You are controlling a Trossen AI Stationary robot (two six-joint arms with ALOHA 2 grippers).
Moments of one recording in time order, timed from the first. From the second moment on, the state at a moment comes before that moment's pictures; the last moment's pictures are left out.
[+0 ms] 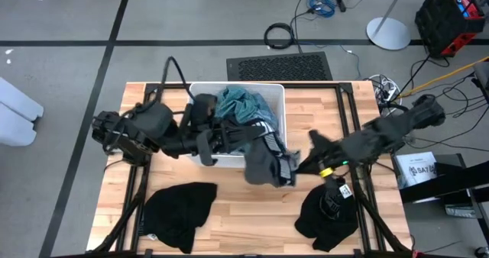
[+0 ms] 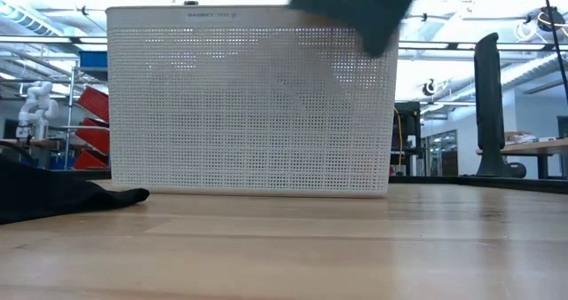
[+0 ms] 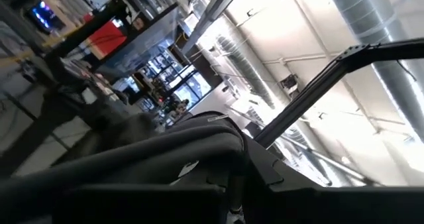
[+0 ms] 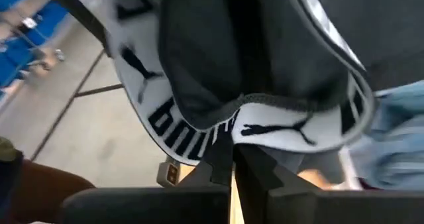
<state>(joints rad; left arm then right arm) -0.35 1.67 2.11 -0.05 -0.34 -0.76 0.48 1.12 1.34 -0.68 0.18 0.51</state>
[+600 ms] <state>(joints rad) -0.40 1.59 2.11 -0.30 -0.32 -0.74 0.72 1.25 1.91 -1.53 0.15 1.09</state>
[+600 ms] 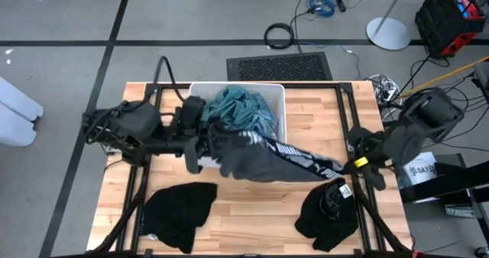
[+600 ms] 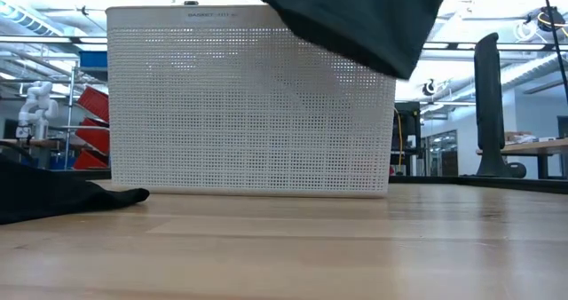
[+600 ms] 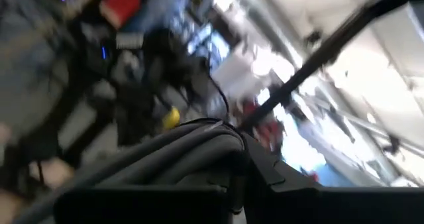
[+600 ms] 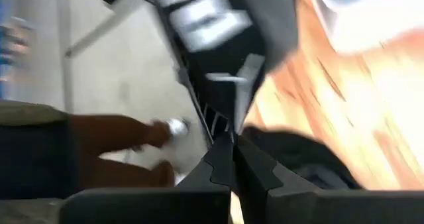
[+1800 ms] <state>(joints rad) -0.35 1.88 2.11 -0.49 0.19 -1.04 0.69 1.53 1.92 -1.14 0.43 0.58</state>
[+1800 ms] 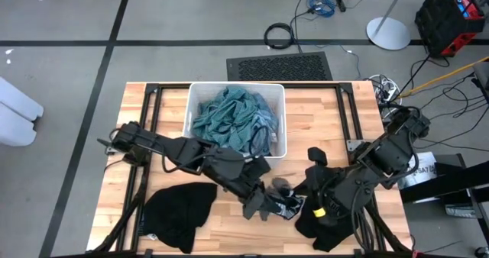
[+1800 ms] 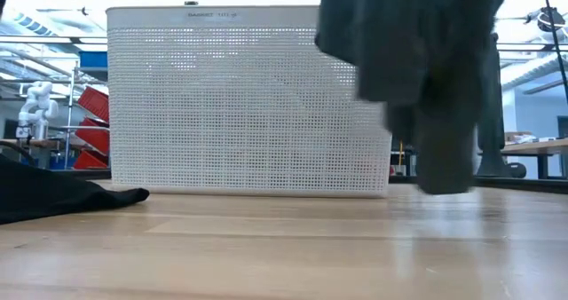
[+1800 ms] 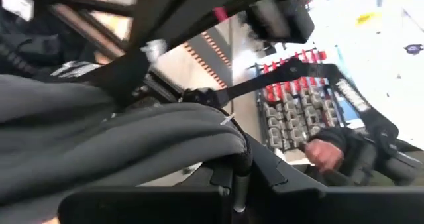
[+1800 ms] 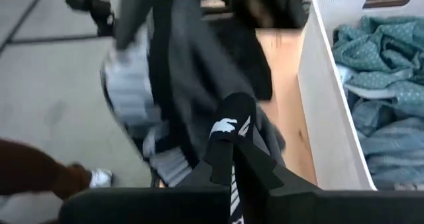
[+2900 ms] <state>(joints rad) -0.32 1.91 2.11 -0.47 0.07 -1.08 0.69 1.53 1.92 -1.00 0.25 0.53</state>
